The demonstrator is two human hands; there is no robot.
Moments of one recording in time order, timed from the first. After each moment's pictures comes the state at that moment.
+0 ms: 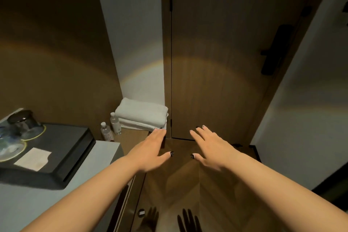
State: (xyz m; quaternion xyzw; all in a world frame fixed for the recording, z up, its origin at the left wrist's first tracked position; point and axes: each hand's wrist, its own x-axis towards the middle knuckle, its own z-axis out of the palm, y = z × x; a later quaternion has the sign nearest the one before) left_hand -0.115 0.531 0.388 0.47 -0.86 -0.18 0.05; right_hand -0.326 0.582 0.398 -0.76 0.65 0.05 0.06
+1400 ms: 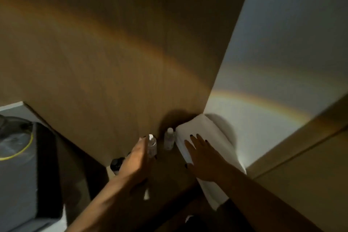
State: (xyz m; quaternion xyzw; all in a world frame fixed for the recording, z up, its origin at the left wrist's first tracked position) left_hand -0.009 0.105 0.260 0.85 -0.39 -0.26 0.24; right_hand -0.174 -0.036 0.300 -0.94 0.26 0.20 0.11
